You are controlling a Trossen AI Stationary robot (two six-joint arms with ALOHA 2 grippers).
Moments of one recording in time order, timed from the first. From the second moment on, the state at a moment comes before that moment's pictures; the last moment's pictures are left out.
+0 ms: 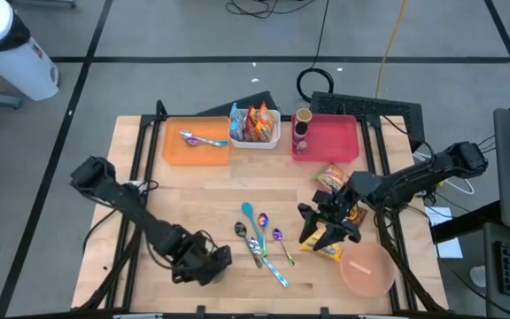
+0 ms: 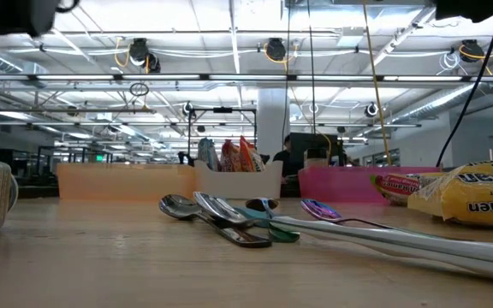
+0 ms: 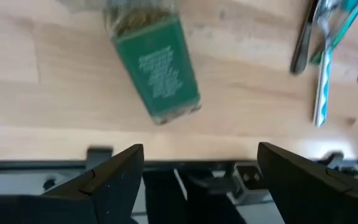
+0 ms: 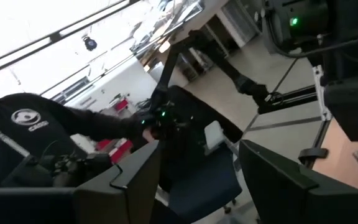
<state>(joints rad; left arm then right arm) -0.64 1.68 1.22 -0.63 0.02 -2.47 0.24 1.20 0.62 0.79 -0.60 0.78</state>
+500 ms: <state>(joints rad) -0.57 1.77 1.22 -0.68 0.12 -2.47 0.24 1.20 0.62 0.75 -0.58 0.78</state>
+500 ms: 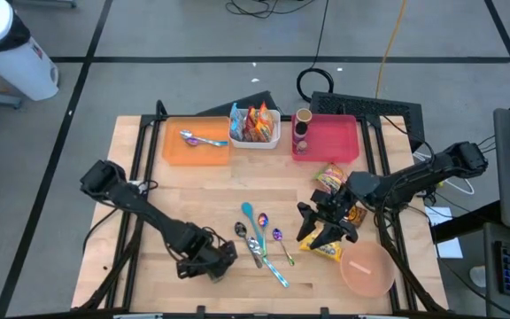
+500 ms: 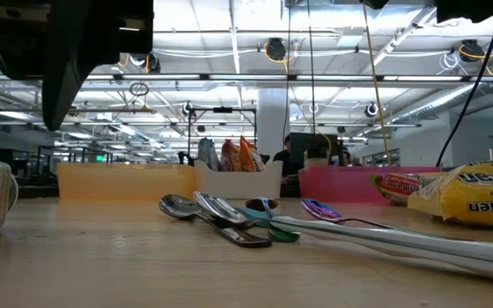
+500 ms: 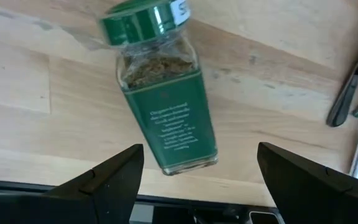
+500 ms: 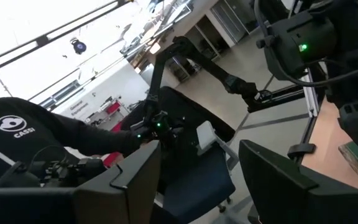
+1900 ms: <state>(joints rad) -0.58 1.92 1.22 -0.62 0.13 -2.44 0.24 1.20 0.62 0.73 -0.58 0.80</state>
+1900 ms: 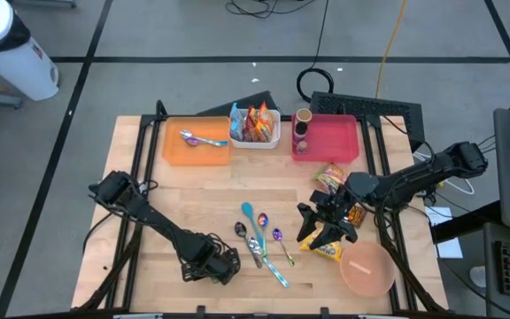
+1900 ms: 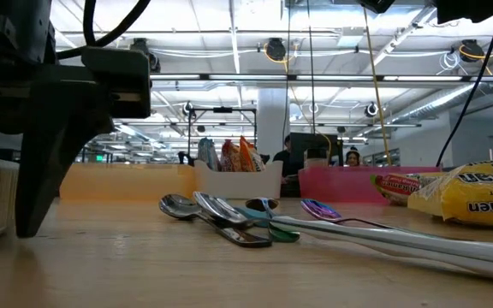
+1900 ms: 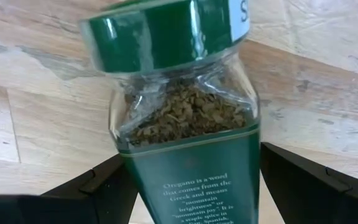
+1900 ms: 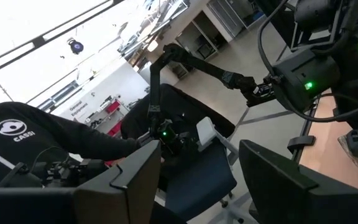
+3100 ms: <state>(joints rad) -0.46 1.60 1.21 -0.29 -0.31 -1.52 0.11 1.20 0.62 0.92 -0.61 0.89</state>
